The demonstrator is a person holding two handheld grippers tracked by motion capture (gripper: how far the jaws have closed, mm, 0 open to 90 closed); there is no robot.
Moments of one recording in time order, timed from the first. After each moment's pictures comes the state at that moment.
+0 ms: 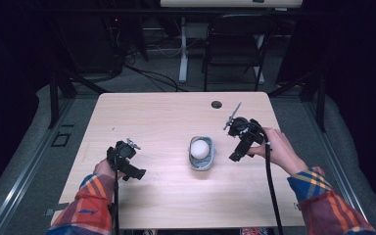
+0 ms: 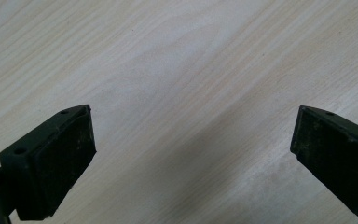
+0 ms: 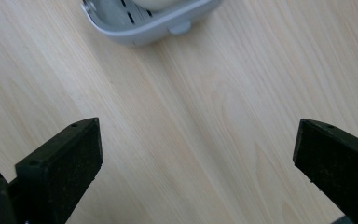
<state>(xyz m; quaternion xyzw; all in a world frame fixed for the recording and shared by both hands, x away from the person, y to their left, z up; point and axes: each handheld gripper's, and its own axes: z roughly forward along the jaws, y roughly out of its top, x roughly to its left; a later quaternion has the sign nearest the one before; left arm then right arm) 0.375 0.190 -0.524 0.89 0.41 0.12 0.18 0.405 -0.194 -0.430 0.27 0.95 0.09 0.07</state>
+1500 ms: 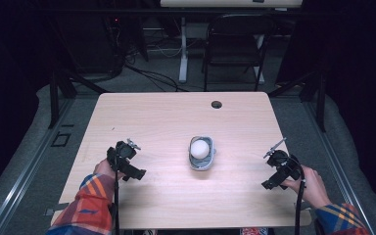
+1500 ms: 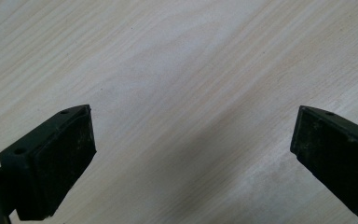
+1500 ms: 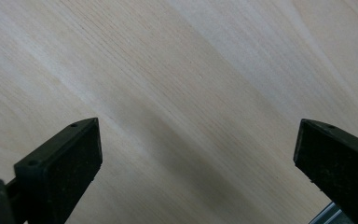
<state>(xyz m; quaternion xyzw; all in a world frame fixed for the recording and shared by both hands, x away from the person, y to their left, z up) 0.375 0.190 -0.525 0.89 0.41 0.12 0.17 0.354 -0.313 -0.523 0.40 0.91 0.09 0.05</state>
